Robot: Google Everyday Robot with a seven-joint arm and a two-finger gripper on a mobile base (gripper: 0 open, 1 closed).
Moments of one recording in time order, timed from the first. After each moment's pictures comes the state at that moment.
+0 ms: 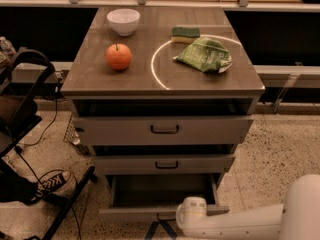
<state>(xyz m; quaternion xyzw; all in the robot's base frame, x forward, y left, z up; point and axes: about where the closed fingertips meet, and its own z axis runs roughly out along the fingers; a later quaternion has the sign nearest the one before) 0.461 -0.101 0.215 -0.70 0.70 -0.08 0.15</state>
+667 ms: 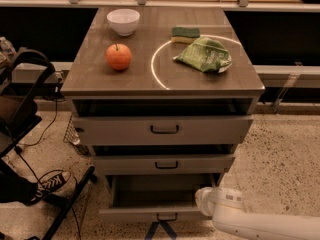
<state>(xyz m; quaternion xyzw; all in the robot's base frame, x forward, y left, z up) 0.492 -0.174 0.342 -0.68 0.69 -0.13 0.23</state>
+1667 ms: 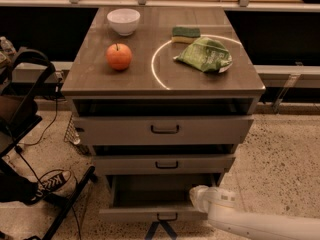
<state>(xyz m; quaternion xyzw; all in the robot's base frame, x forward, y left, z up) 0.526 -0.167 0.305 -0.69 0.66 -0.13 0.26</state>
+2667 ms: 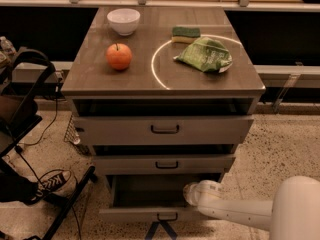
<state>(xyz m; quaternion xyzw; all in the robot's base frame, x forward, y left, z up) 0.577 -0.149 0.201 -0.67 0.69 -0.09 0.25</state>
